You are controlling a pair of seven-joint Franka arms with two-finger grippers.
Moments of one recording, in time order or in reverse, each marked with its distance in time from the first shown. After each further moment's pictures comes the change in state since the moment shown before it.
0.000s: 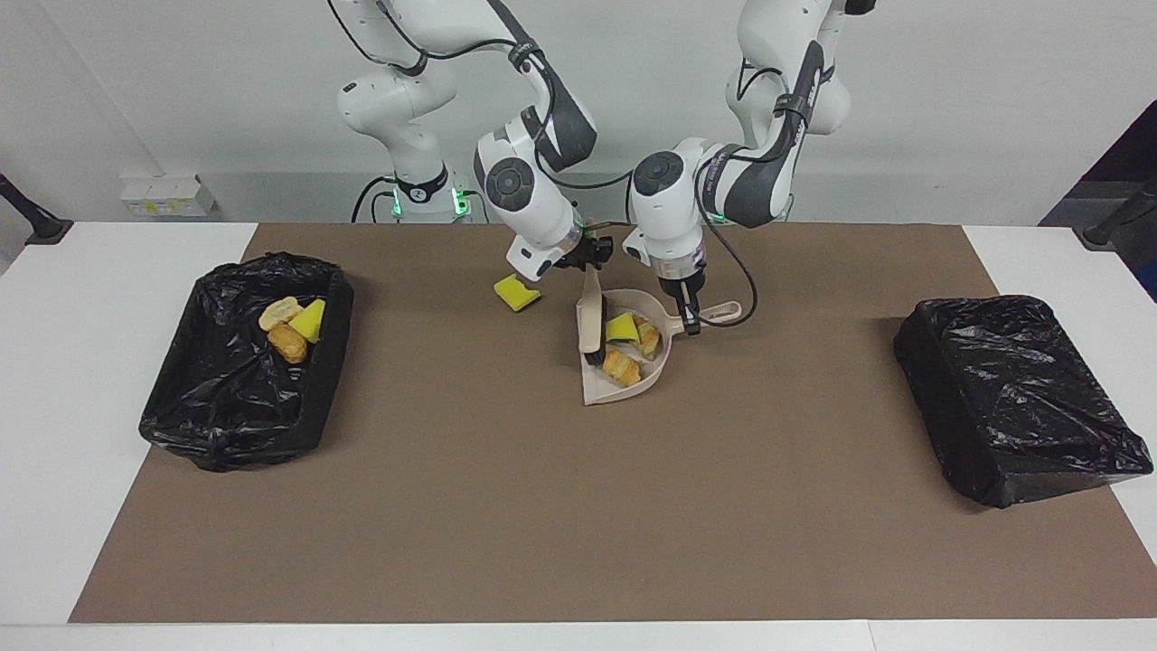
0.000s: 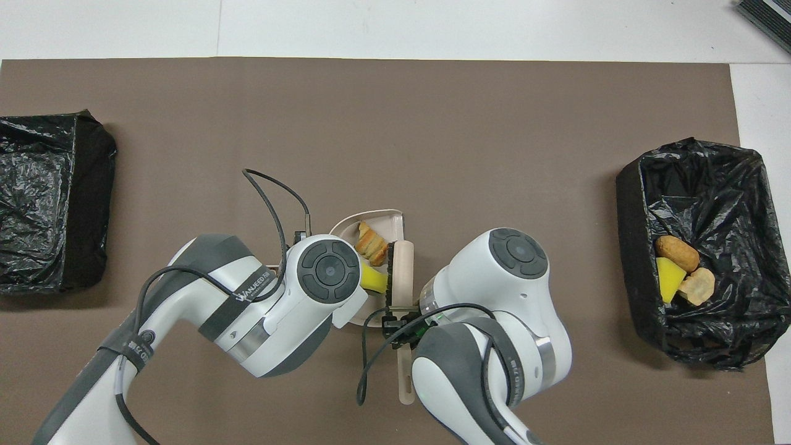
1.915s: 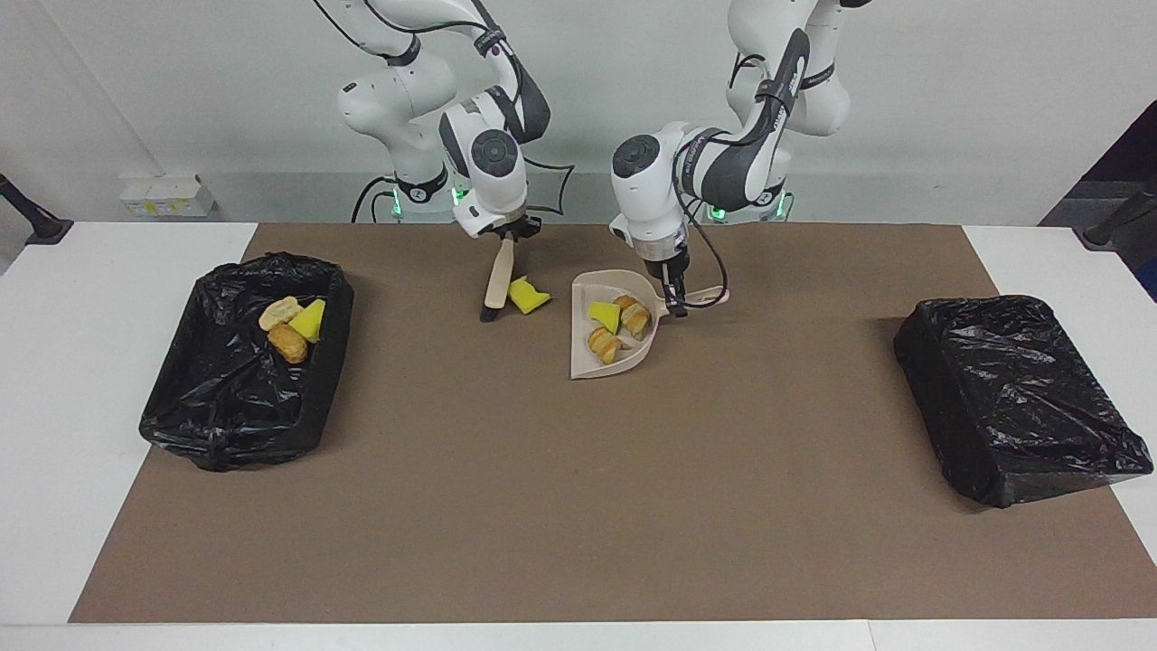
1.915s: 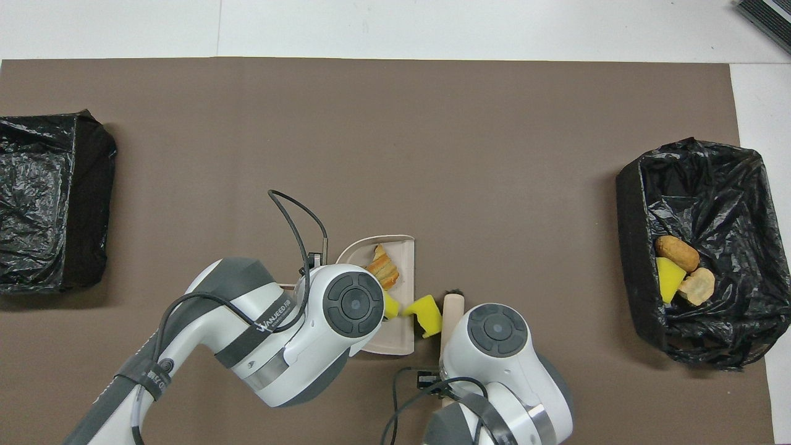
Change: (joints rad) left arm -0.065 -0.043 -0.006 -0.044 0.000 -0.039 0.004; right arm 0.086 -0.095 0.017 -0.259 -0.185 0.063 0.207
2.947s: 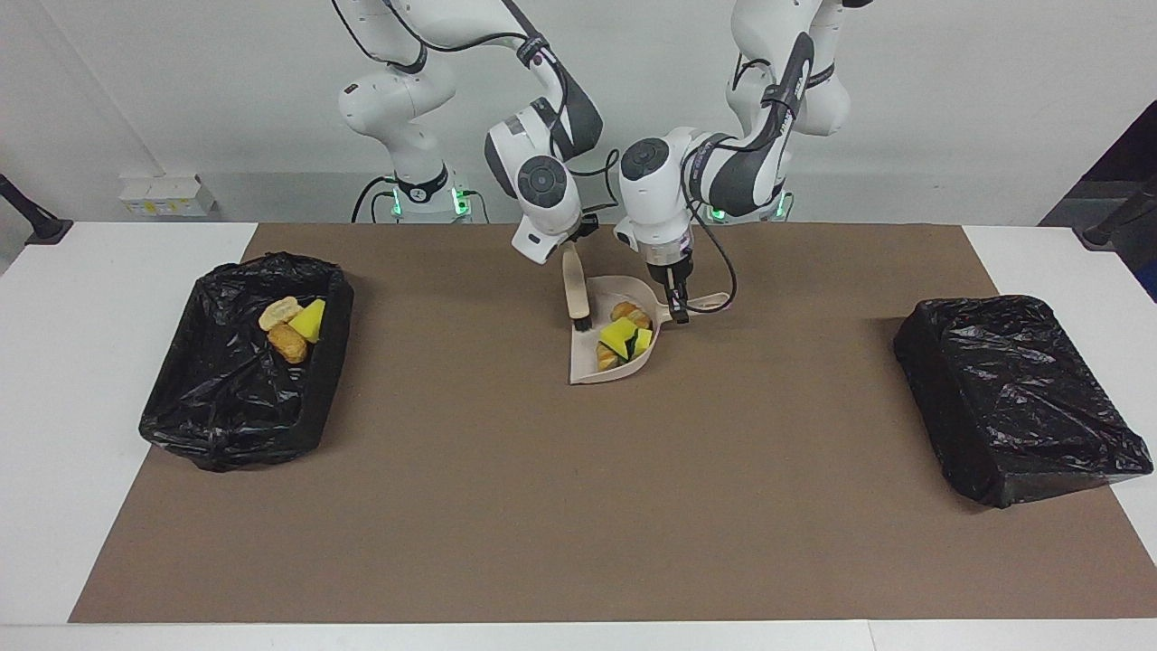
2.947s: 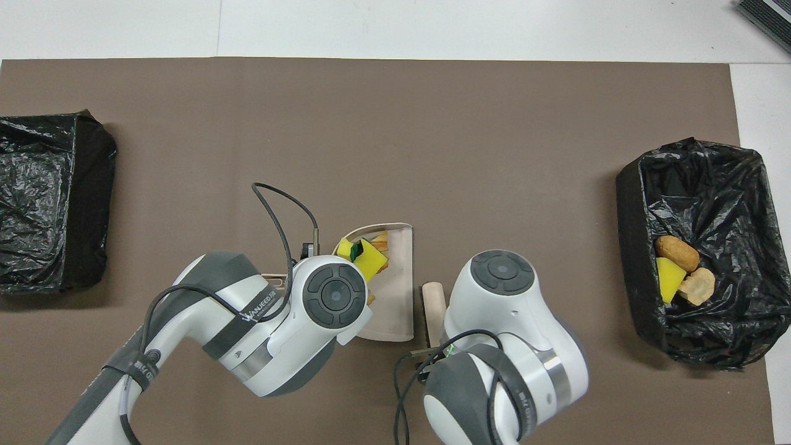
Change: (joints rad) left arm 0.038 0.005 0.009 -0.016 -0.003 0.088 0.001; right arm -0.101 0.003 -0.015 0.188 -0.012 -0.309 -0.217
